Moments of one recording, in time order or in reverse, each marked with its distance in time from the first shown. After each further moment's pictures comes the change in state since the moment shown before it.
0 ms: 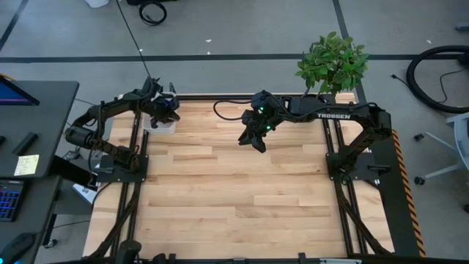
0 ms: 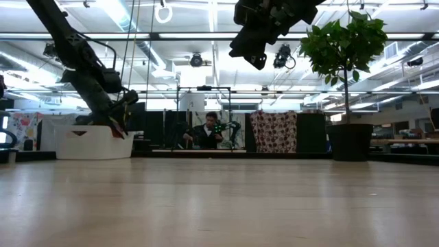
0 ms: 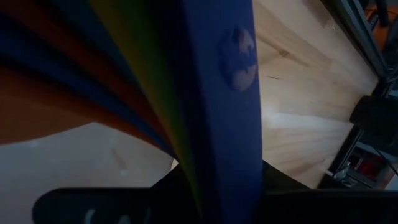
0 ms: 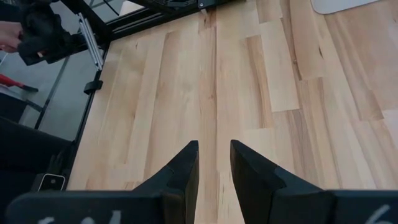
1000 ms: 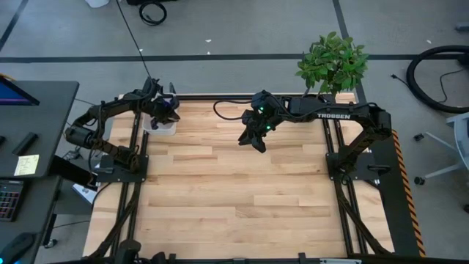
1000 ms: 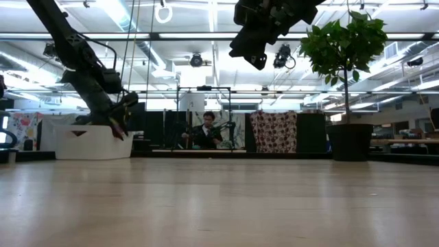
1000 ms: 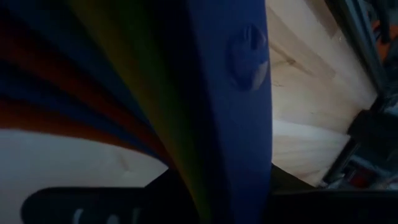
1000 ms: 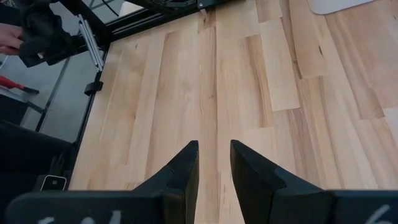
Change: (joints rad) left arm 0.000 0.002 -0.003 0.007 -0.013 -0.088; right arm 0.000 0.000 0.000 0.000 0.000 0.011
